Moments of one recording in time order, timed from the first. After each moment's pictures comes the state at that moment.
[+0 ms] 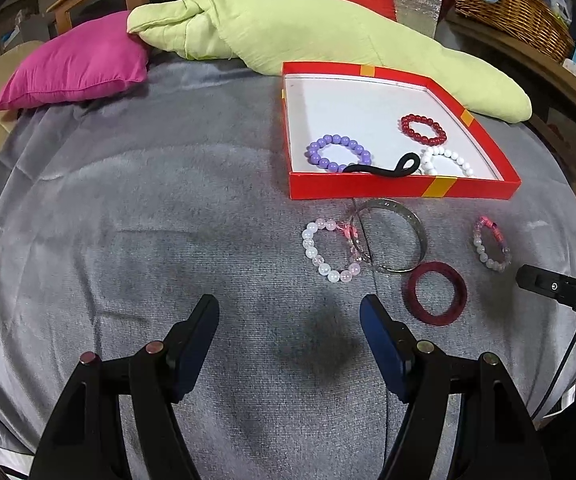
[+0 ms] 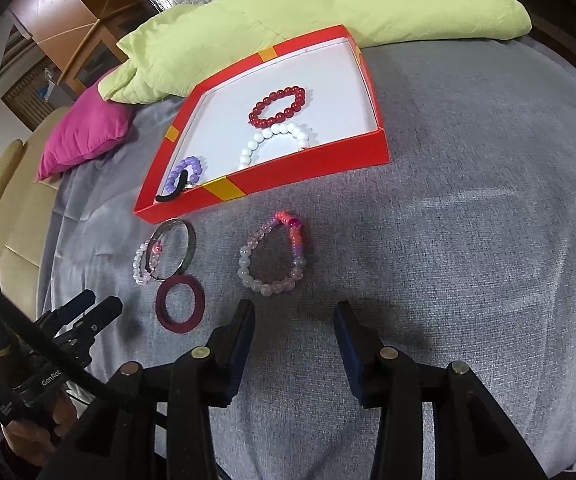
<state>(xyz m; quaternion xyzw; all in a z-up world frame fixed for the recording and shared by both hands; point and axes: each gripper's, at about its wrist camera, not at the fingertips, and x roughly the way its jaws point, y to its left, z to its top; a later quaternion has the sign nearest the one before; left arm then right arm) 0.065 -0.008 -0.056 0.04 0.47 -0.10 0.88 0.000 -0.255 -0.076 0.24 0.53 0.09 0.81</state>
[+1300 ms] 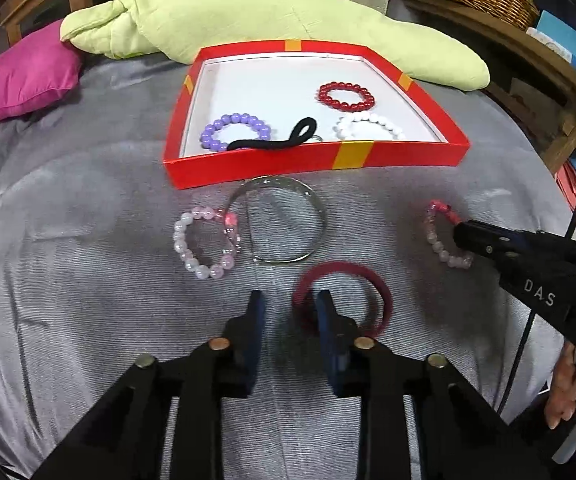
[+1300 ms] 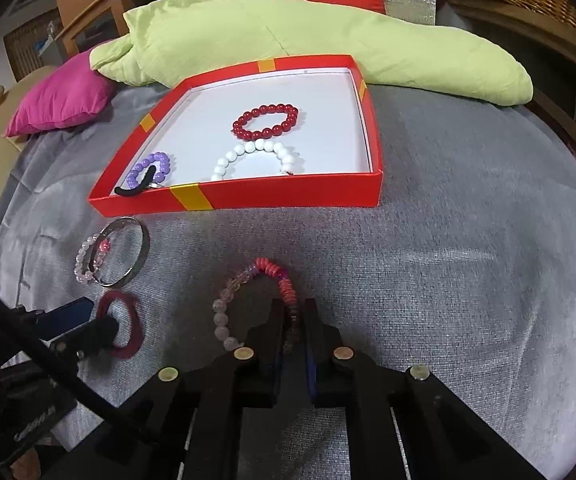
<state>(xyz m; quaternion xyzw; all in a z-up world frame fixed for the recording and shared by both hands) 0.058 -0.070 -0.074 0.06 0.48 -0.17 0.86 0.014 -0.238 -0.080 0.12 0.51 0.04 0.85</state>
